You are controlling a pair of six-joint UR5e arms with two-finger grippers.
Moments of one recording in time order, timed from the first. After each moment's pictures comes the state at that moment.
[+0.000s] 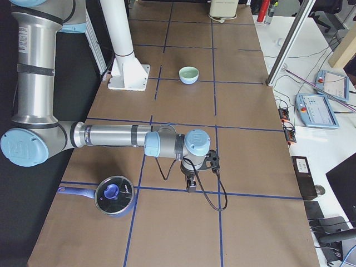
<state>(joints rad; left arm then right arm) -1.53 -1.50 -1.72 -1.35 -2.40 0.14 1.53 -1.68 1.71 -1.64 2.37 -0.21</state>
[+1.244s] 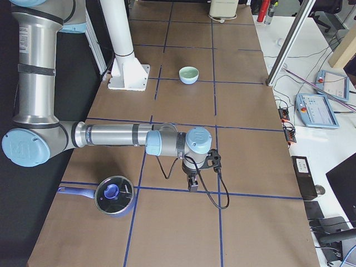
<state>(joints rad) -1.53 -1.53 -1.72 -1.36 -2.40 0.14 1.53 -1.67 1.71 -1.64 2.34 -0.18</state>
